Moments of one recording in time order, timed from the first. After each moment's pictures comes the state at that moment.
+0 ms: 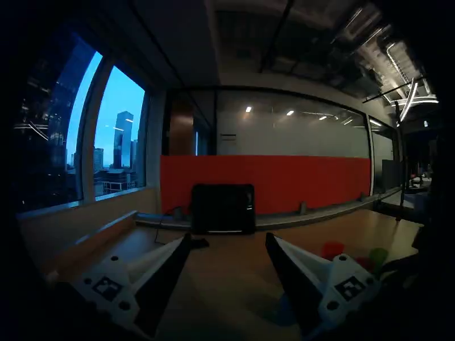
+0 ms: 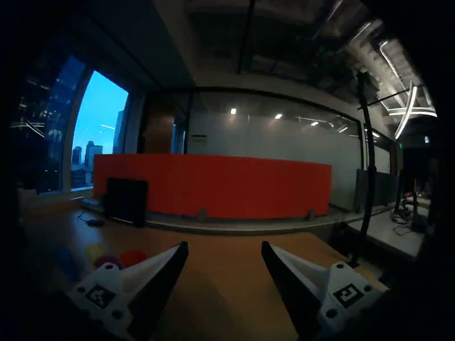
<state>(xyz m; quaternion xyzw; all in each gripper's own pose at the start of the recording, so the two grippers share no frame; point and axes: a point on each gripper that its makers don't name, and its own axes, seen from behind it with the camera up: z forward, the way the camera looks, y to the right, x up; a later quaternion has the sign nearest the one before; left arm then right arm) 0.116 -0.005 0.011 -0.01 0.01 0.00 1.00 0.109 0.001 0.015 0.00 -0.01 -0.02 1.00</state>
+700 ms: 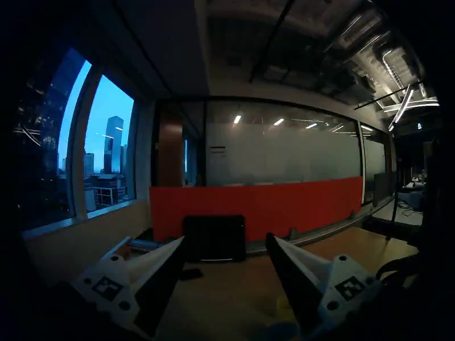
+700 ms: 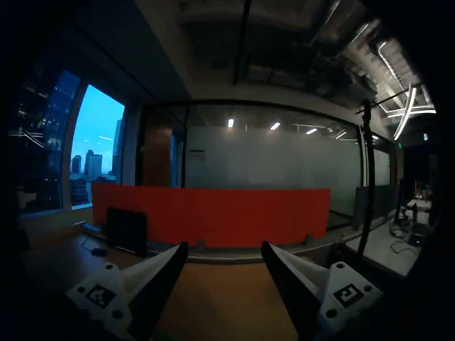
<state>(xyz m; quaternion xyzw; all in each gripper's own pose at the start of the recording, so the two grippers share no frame) 0.245 0.004 0.027 -0.05 0.02 0.00 1.00 0.234 0.010 0.026 0.00 0.01 -0.01 1.00</state>
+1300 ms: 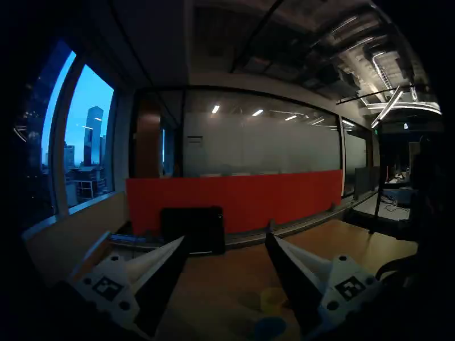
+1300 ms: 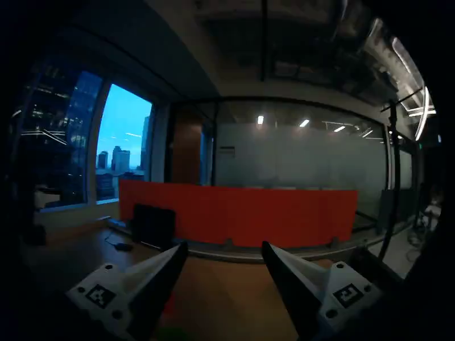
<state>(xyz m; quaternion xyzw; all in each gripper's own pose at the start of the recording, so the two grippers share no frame) 0.236 0.032 0.035 -0.13 -0.01 0.00 0.99 0.238 -0.033 0.023 0.12 0.00 -0.02 0.99</state>
